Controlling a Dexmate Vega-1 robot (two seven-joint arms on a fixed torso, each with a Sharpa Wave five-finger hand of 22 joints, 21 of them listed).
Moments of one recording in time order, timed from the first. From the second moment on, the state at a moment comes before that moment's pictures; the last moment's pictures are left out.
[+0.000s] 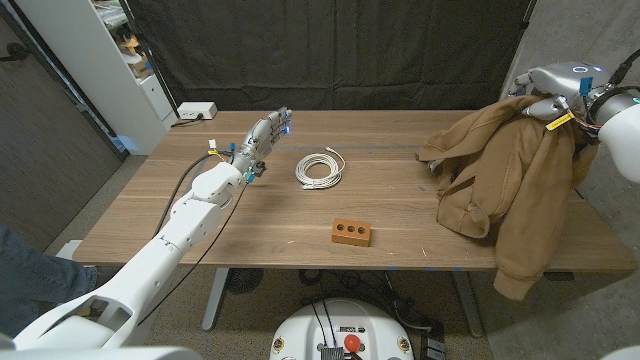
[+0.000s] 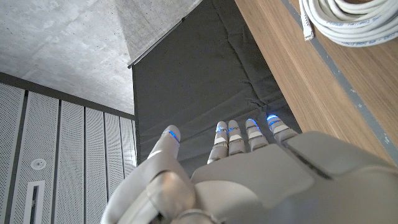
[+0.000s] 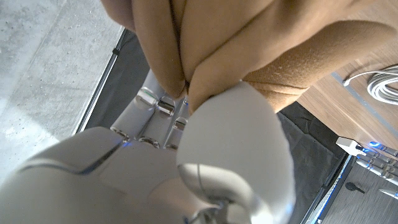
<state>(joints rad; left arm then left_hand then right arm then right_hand) 0.85 0.53 0.31 -1.49 -0.52 -0.16 -0.15 0.20 0.11 0.47 -0.10 0.18 0.12 0.09 0.19 0.18 0.05 0.05 0.21 0.19 -0.03 0.09 0.19 0.18 -0.08 0.15 0.20 0.18 -1.57 -1.04 0.53 -2.30 -0.71 -0.31 0.24 1.32 0.01 0.26 -0.13 0.19 0.68 -0.12 0.72 0.63 0.47 -0.12 0.72 0.94 0.89 -0.10 0.56 1.15 1.02 -0.16 1.00 0.36</state>
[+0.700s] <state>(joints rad) 0.84 0.53 0.31 -1.48 -0.53 -0.17 -0.15 0.20 0.11 0.47 -0.10 0.18 0.12 0.09 0.19 0.18 0.05 0.05 0.21 0.19 -0.03 0.09 0.19 0.18 -0.08 0.15 0.20 0.18 -1.50 -1.00 0.59 -2.34 -0.75 -0.27 0.31 1.31 0.02 0.27 -0.13 0.19 0.68 -0.13 0.72 0.64 0.49 -0.11 0.70 0.93 0.90 -0.10 0.56 1.17 1.01 -0.16 1.02 0.34</state>
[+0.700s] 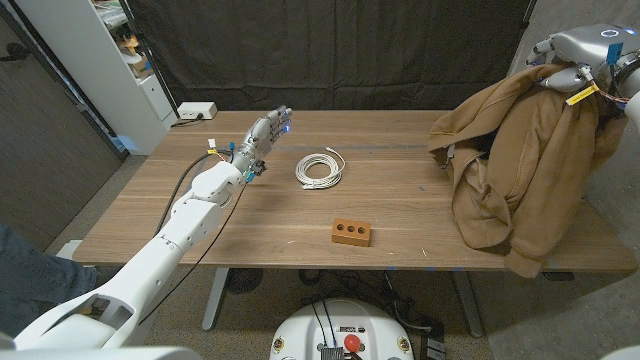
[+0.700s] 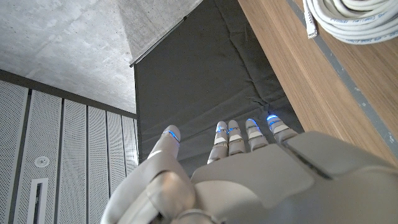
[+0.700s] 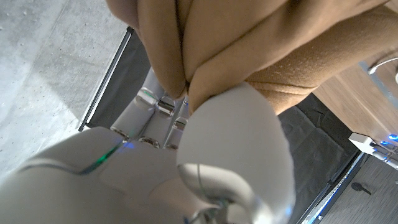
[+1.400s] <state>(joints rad) 0.81 0.52 0.32 -1.46 -0.52 -0.17 -0.16 0.20 0.11 0.47 -0.10 0.18 0.12 0.09 0.19 0.18 0.05 0.05 0.21 0.19 -0.03 0.09 0.19 0.18 -0.09 0.15 0.20 0.18 -1.41 -0.99 0.64 -2.37 -0.78 -0.26 0.38 1.31 0.02 0.27 -0.13 0.19 0.68 -0.13 0.72 0.63 0.51 -0.12 0.69 0.93 0.91 -0.09 0.56 1.18 0.99 -0.15 1.05 0.33</state>
